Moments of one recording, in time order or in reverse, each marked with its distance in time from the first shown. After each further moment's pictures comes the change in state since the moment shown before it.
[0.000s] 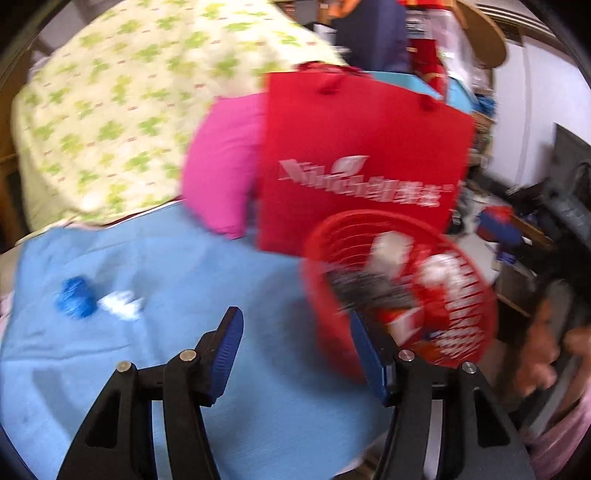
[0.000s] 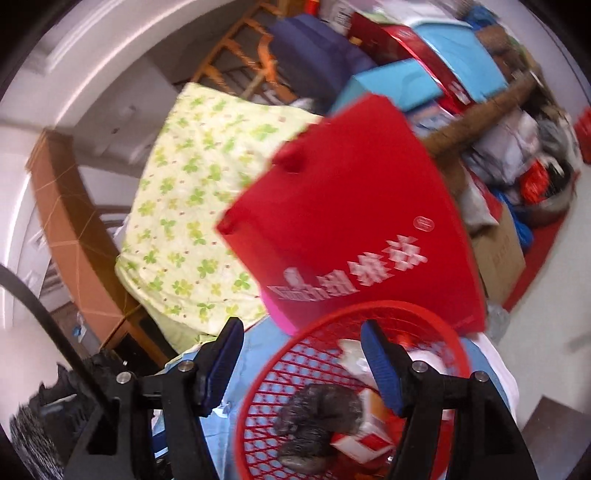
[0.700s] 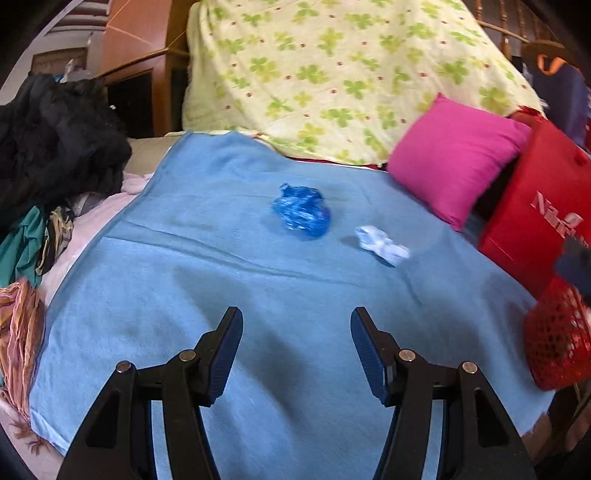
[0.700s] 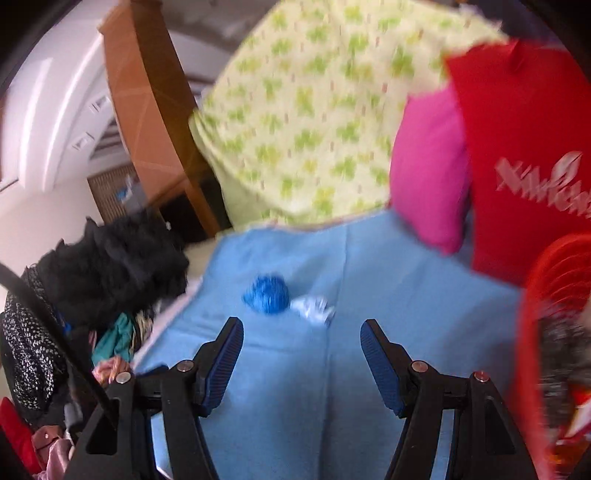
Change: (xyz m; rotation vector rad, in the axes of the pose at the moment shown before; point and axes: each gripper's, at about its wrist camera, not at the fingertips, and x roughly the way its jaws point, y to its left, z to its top) left arm -0.026 0.236 -0.086 -0.411 0.043 0.391; right arm 0.150 0.187 -0.144 -0.313 0.433 0.208
